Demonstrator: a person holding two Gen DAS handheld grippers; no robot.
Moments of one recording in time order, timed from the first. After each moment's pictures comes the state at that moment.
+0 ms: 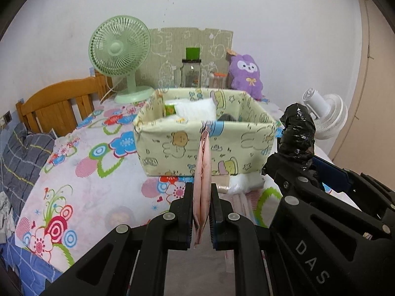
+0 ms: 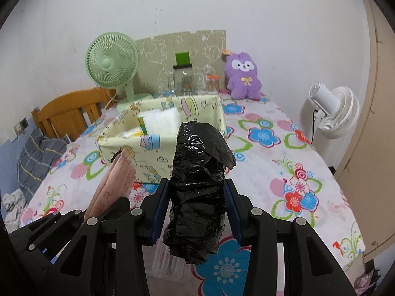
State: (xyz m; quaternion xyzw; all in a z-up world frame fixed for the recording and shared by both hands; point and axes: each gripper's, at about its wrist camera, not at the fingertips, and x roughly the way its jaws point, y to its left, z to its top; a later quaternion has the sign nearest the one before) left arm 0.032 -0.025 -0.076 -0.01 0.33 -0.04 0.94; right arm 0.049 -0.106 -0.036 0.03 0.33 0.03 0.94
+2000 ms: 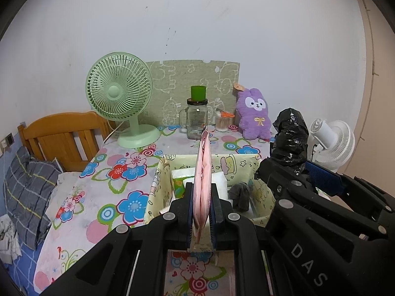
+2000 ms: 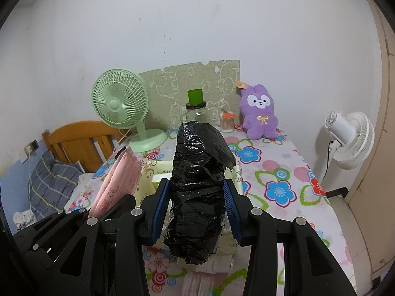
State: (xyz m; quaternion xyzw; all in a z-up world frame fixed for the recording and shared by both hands) left arm 0.105 -0.020 -0.006 0.00 0.27 -0.03 0.96; right arm 0.129 -0.098 0.029 0.05 0.29 0.07 0.95
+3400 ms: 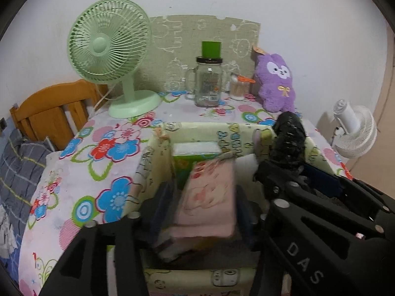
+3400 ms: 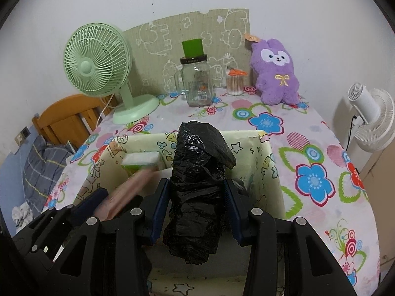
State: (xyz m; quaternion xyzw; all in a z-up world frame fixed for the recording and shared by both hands) left arm 0.190 -0.008 -0.072 -0.01 0.35 -0.02 0.94; right arm 0.226 -0.087 -0.049 0.06 0.38 0.08 0.92
